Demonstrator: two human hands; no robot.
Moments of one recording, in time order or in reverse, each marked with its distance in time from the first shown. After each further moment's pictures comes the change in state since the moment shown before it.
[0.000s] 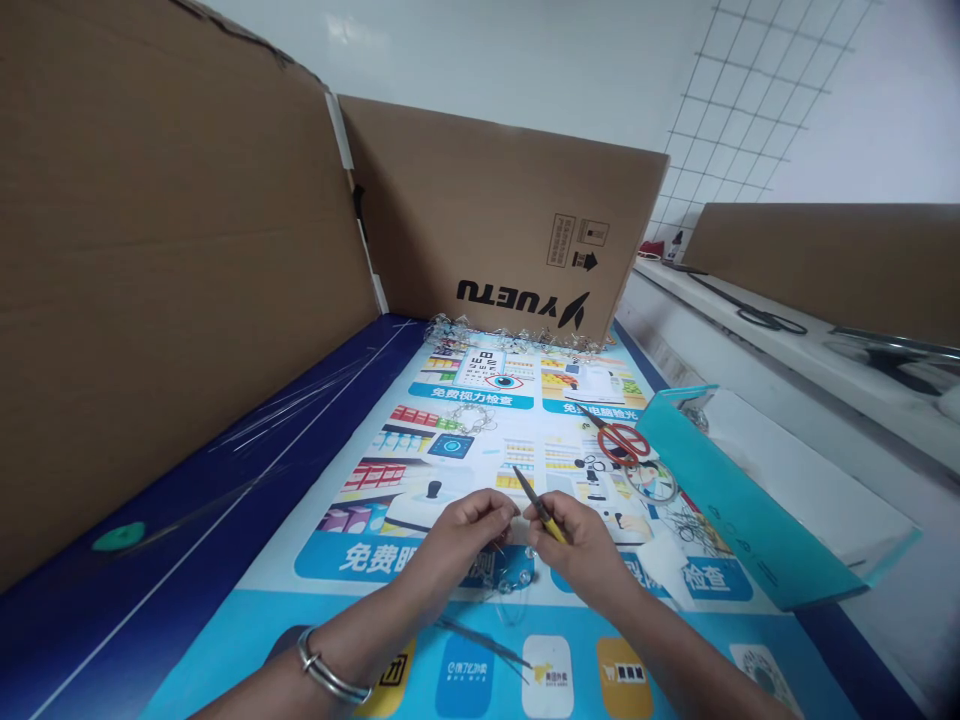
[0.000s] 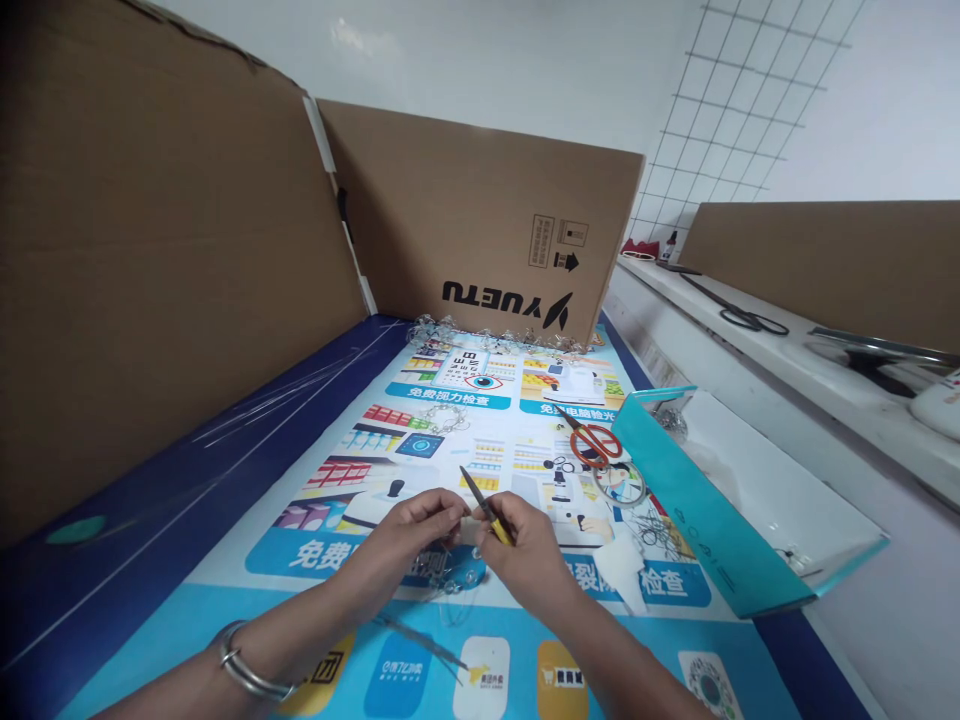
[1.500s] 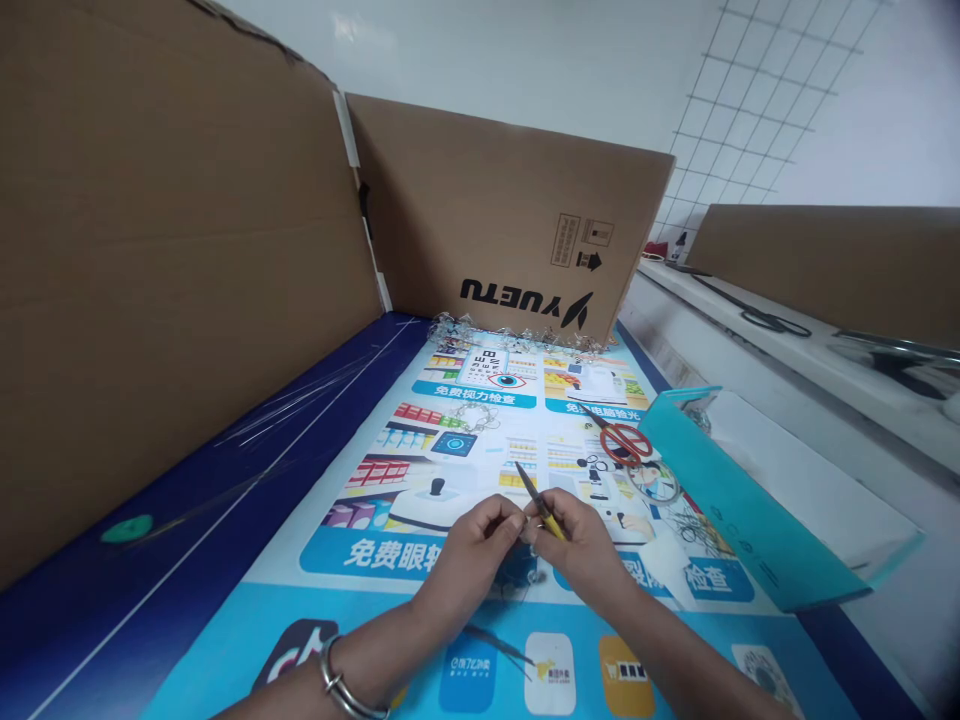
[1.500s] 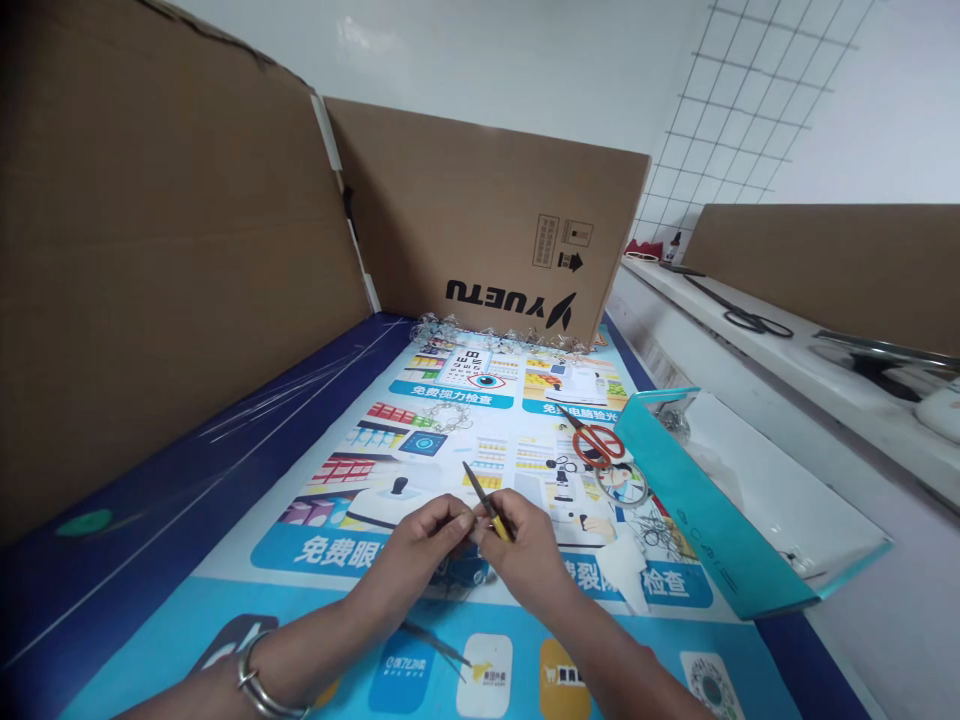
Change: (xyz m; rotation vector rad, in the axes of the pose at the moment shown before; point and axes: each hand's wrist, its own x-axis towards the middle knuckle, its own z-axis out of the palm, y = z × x) left_hand -0.005 -0.014 0.013 0.145 0.095 0.095; right_hand 0.004 -0.001 0.005 0.052 -0.001 -0.035
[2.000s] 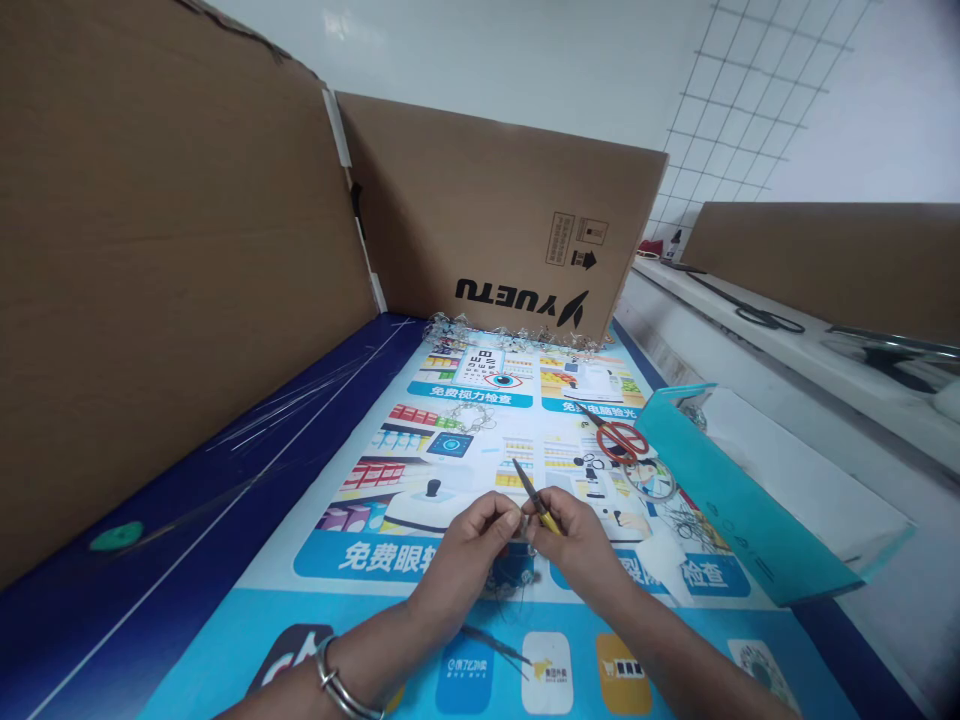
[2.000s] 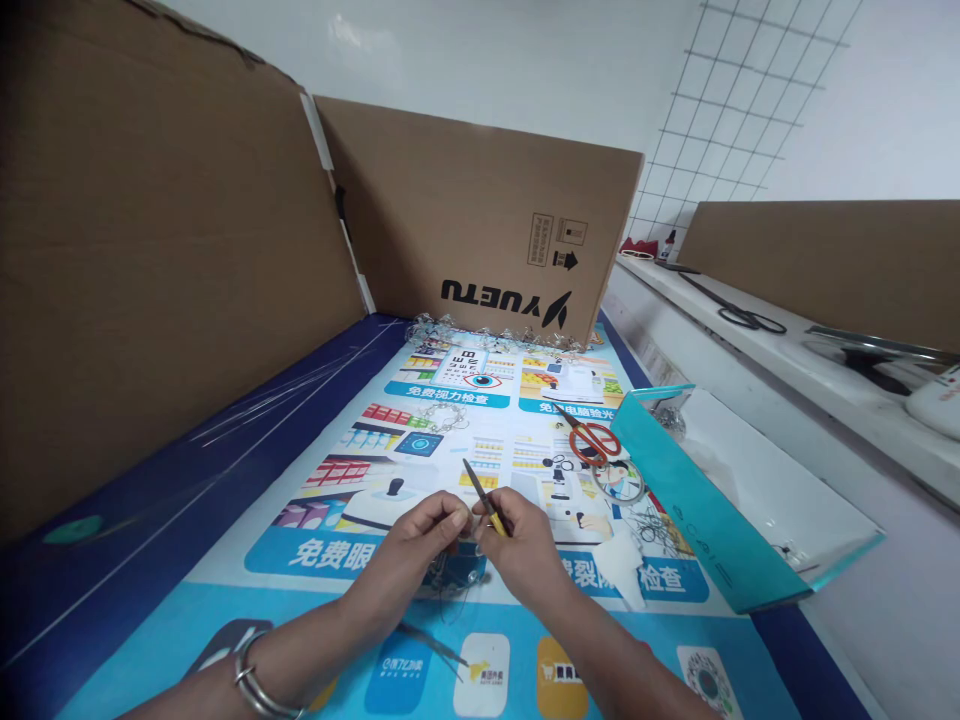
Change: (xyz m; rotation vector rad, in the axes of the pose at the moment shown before) left_hand -0.002 0.009 0.000 -0.106 -0.031 -0.007; right_hand 0.002 0.005 -0.002 0.031 0.040 0.043
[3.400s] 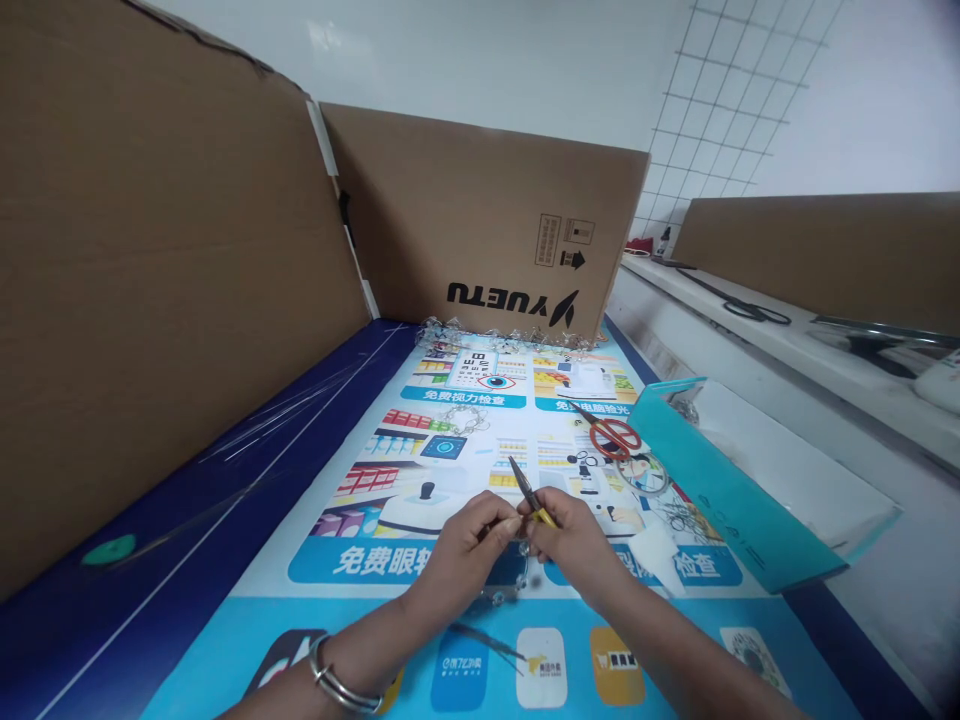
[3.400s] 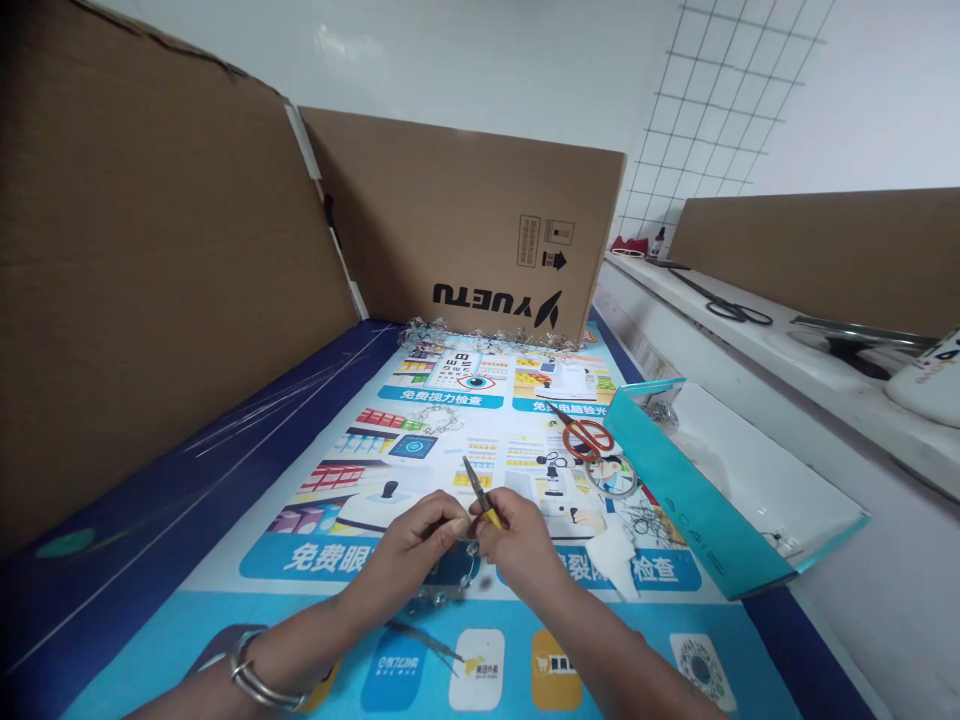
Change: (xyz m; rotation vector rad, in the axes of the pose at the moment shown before) left_hand 0.003 -0.005 -0.002 0.385 -0.066 0.224; right_hand -0.004 0.002 -0.003 0.075 -0.013 0.146
